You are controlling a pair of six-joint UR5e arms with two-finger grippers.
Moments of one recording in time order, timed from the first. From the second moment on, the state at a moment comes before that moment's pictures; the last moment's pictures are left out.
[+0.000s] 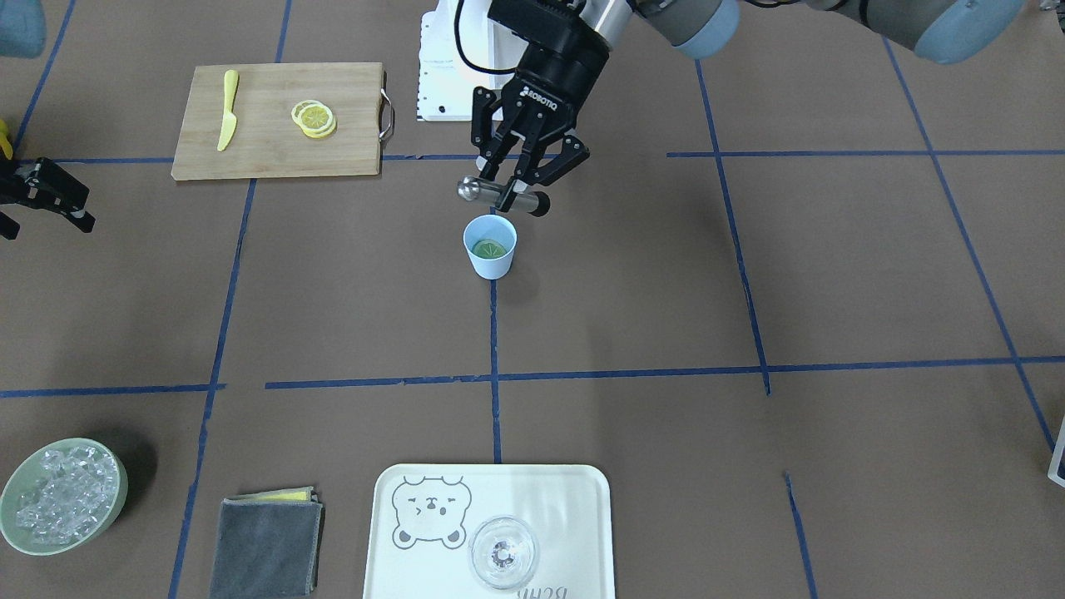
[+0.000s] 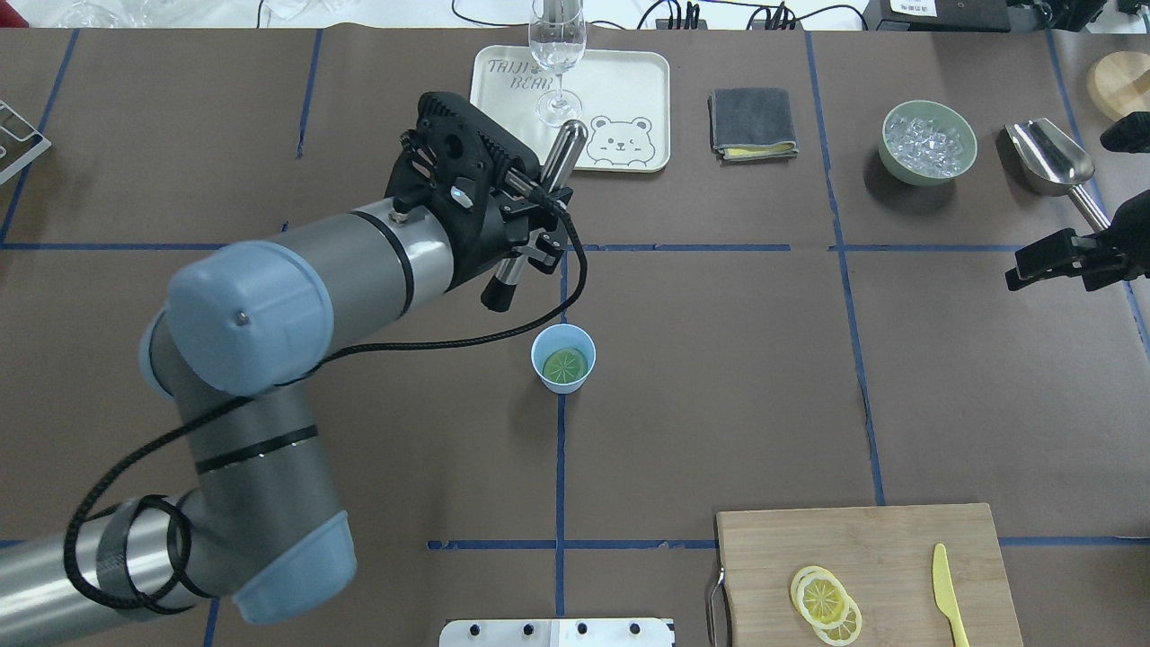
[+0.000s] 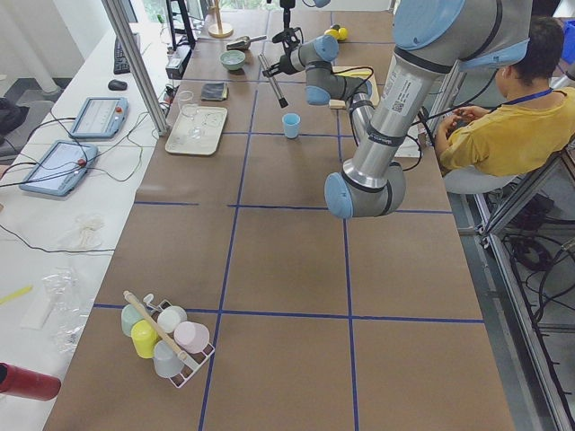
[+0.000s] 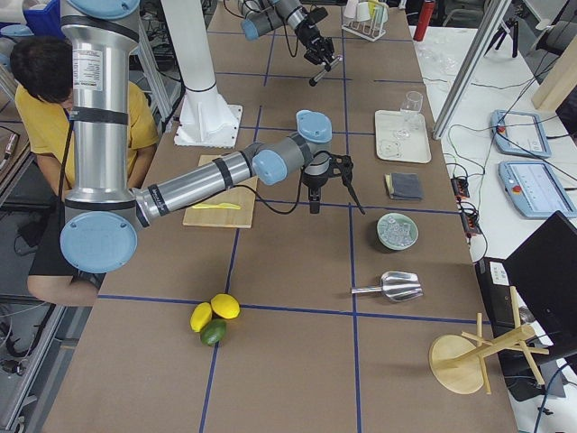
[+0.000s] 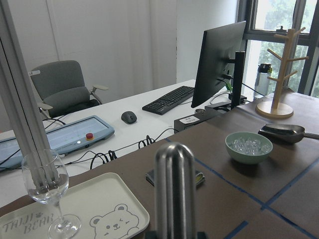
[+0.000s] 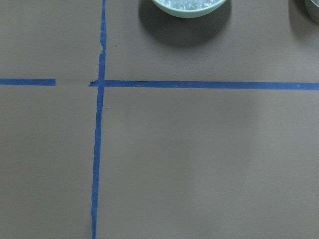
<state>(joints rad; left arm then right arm) -0.52 -2.16 -1.94 -2.09 -1.41 -0.54 1.11 -1.62 2.01 -1.42 2.27 0.67</state>
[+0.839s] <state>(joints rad) -0.79 -1.96 -1.91 -1.56 -1.88 -0.63 1.11 -1.62 1.99 -1.42 2.27 0.67</state>
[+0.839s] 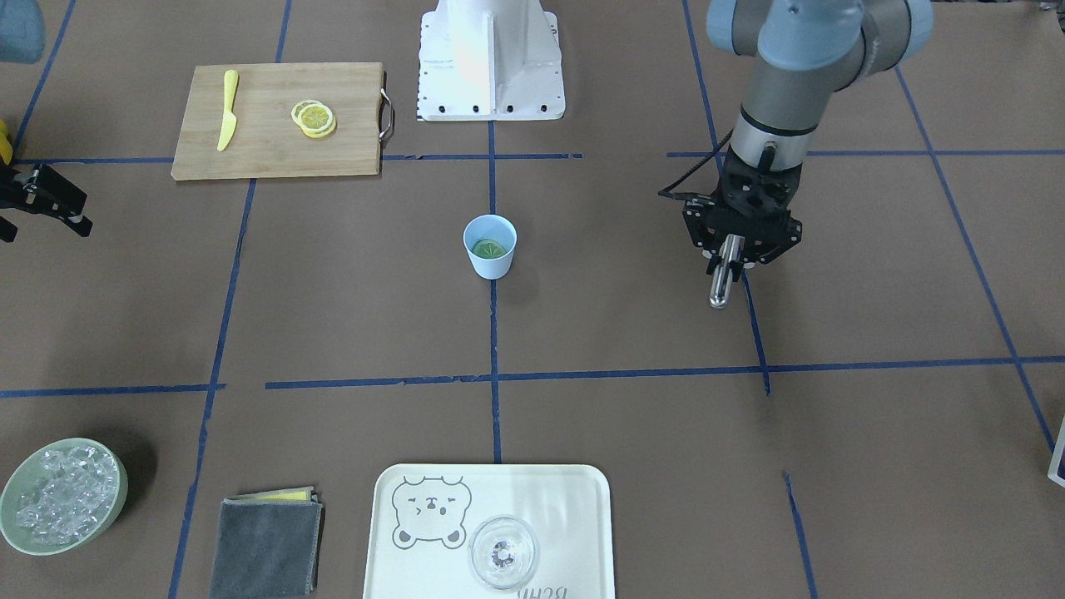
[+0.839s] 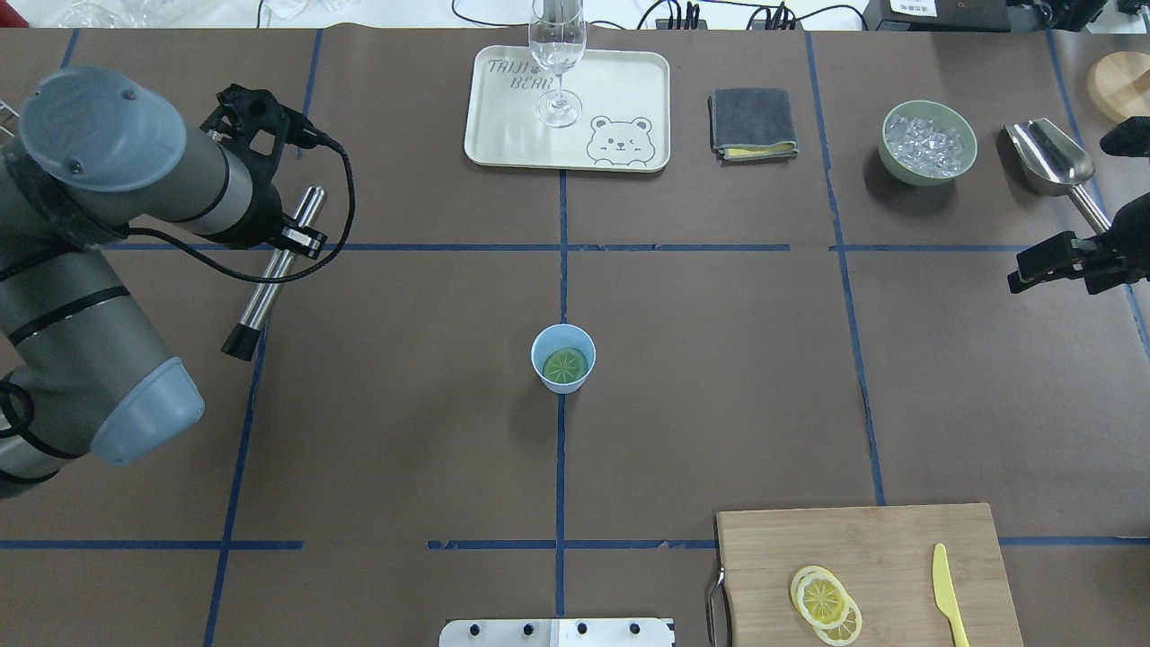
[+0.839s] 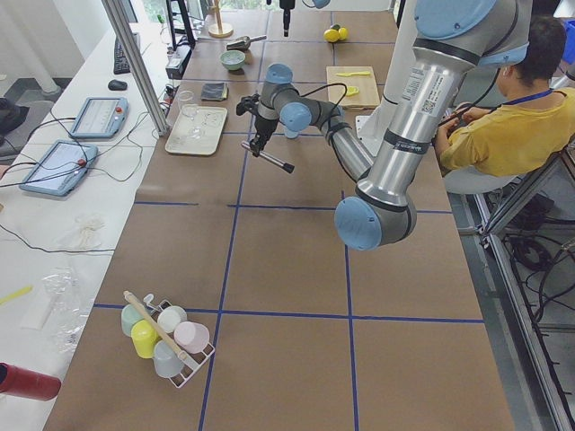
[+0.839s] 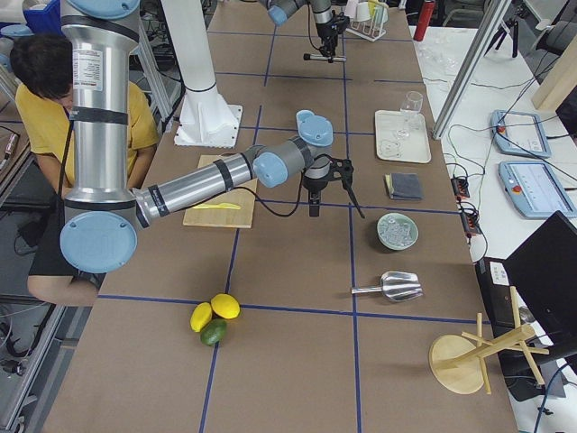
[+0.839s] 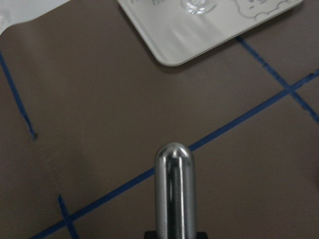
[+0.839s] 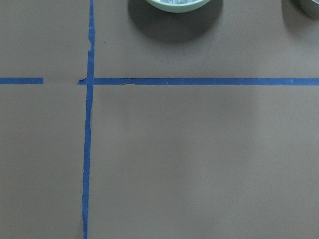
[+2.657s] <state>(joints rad) -0.86 -1.78 -1.63 -1.75 -2.08 -0.82 1.11 -1.61 1.98 -1.42 2.27 0.67</state>
